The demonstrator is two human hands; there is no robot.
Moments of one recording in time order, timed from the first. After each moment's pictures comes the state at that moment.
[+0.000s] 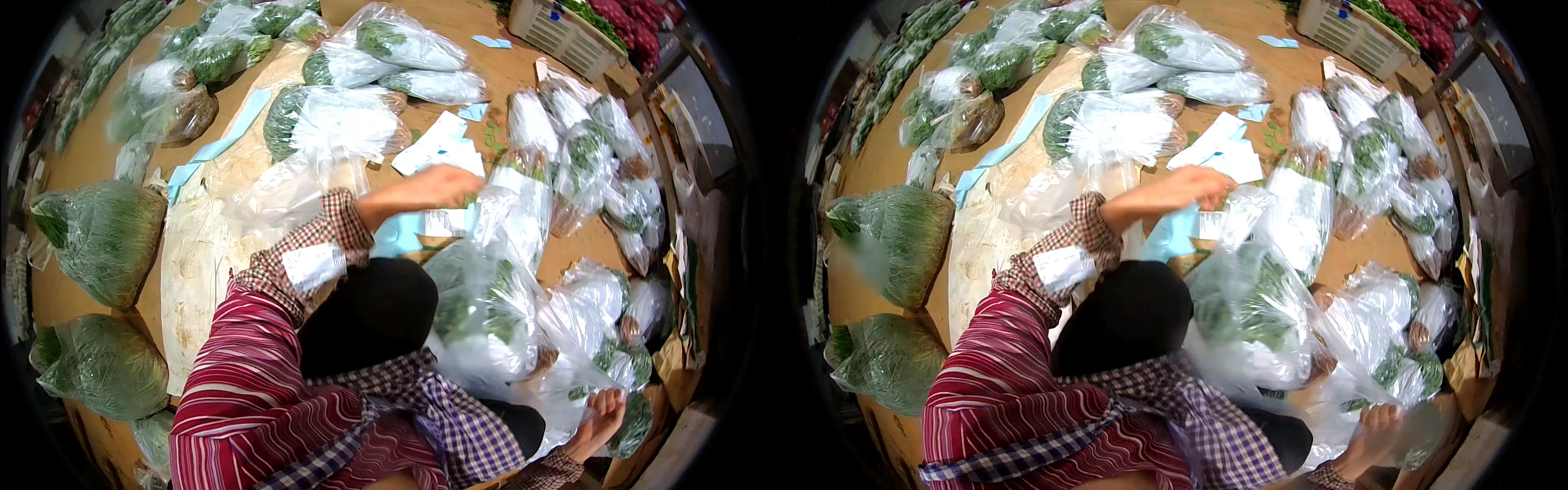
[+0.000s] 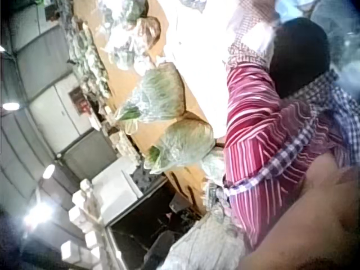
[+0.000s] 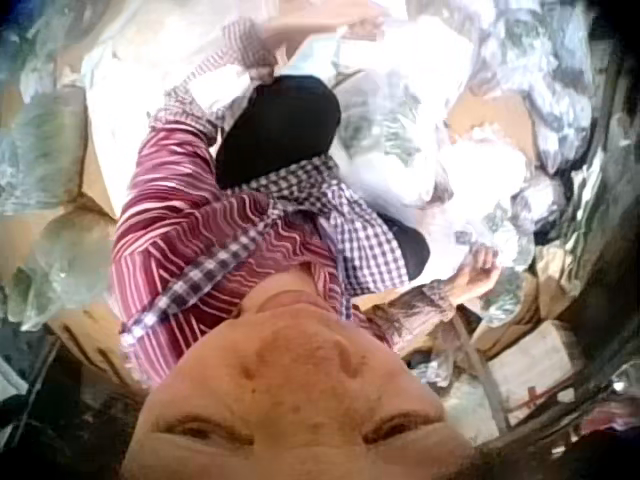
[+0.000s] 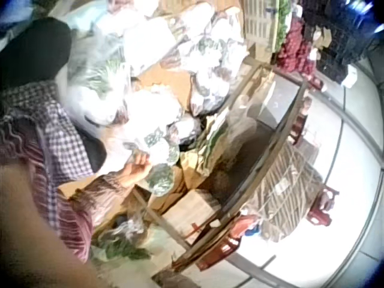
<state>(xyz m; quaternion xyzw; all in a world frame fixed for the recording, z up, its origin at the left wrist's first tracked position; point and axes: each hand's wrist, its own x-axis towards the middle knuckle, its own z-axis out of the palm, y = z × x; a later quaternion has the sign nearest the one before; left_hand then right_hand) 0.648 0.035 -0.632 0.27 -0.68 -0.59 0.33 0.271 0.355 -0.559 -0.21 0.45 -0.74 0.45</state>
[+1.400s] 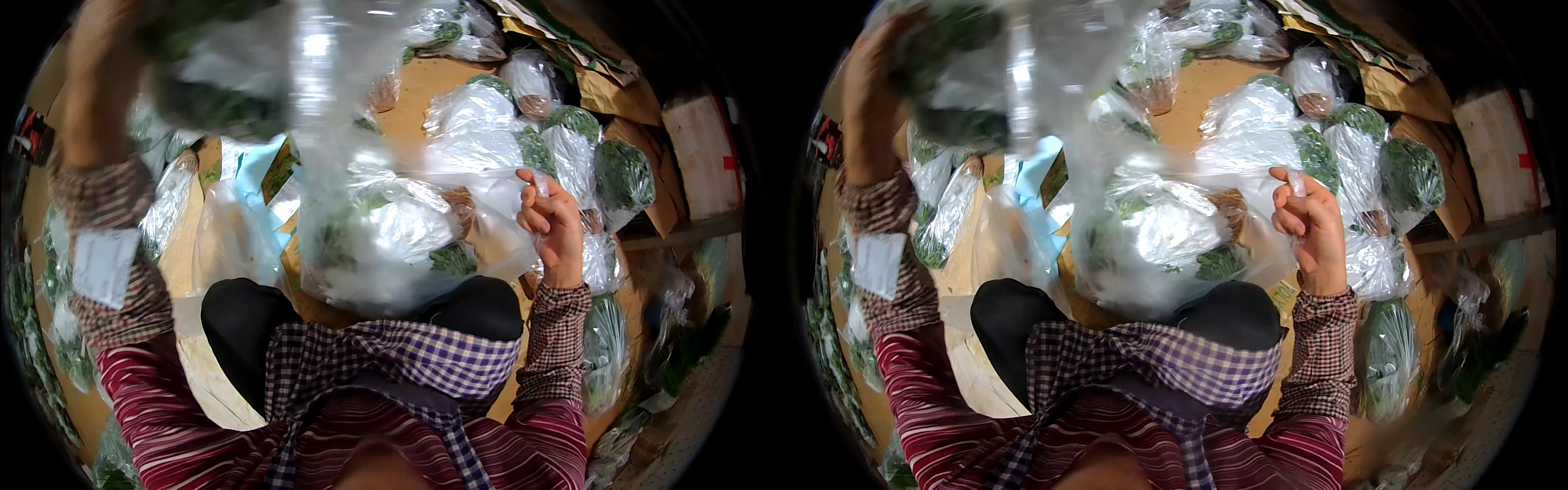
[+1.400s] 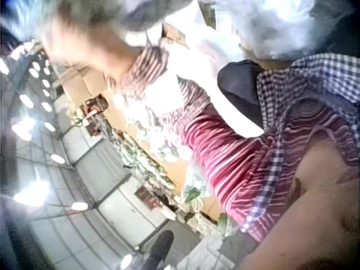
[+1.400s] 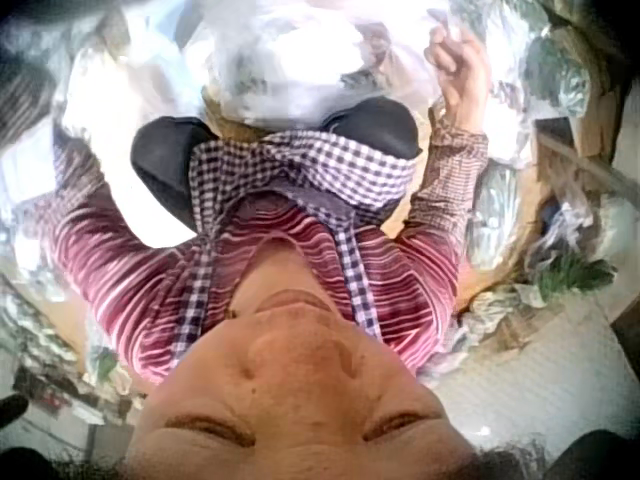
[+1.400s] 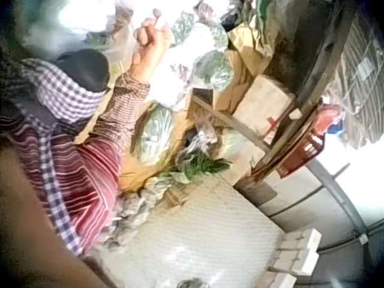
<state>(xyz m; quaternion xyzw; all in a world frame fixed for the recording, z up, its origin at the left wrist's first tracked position) 0.560 0.015 -0.361 0.17 -0.79 -0.38 0.45 0.282 0.355 -0.556 -0.20 0.45 -0.75 0.45</state>
